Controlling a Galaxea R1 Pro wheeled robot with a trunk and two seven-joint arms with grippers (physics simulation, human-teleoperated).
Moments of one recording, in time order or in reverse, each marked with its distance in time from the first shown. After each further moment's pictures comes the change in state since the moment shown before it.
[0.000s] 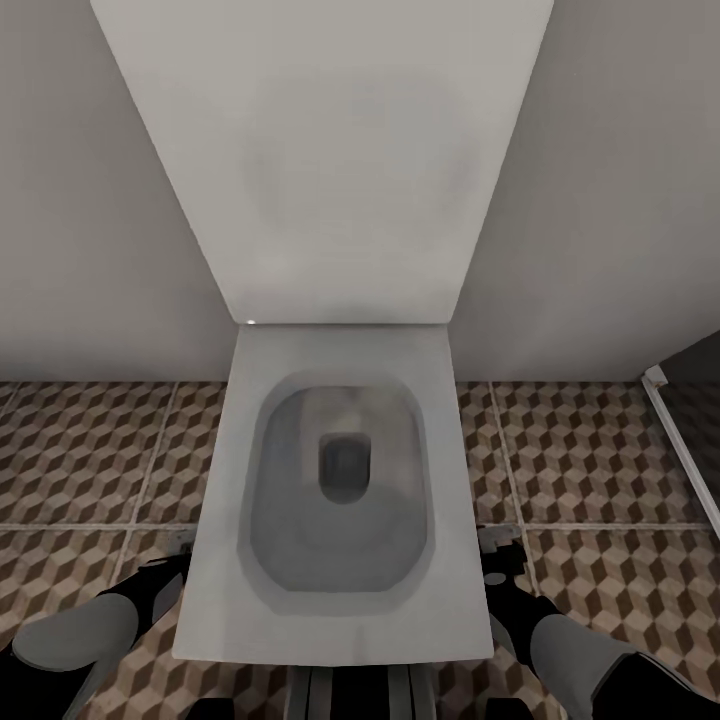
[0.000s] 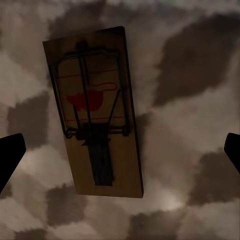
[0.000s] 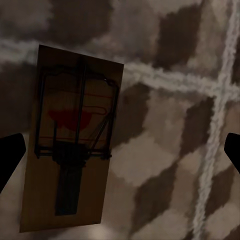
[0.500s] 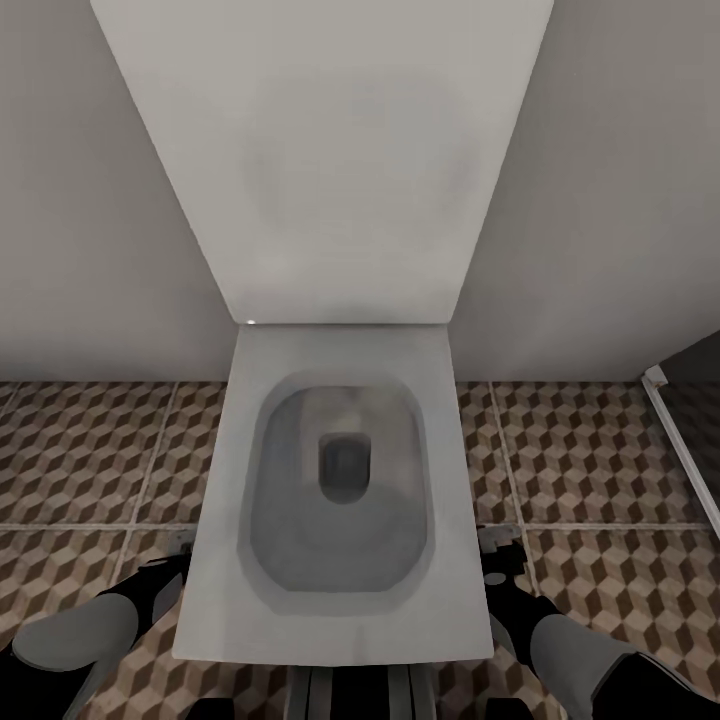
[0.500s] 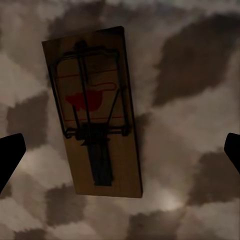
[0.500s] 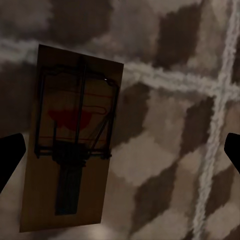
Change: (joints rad) left arm 0.000 -0.001 0.000 0.000 0.000 0.000 0.000; right arm 0.000 0.000 0.000 0.000 -0.001 0.000 0.000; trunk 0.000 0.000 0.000
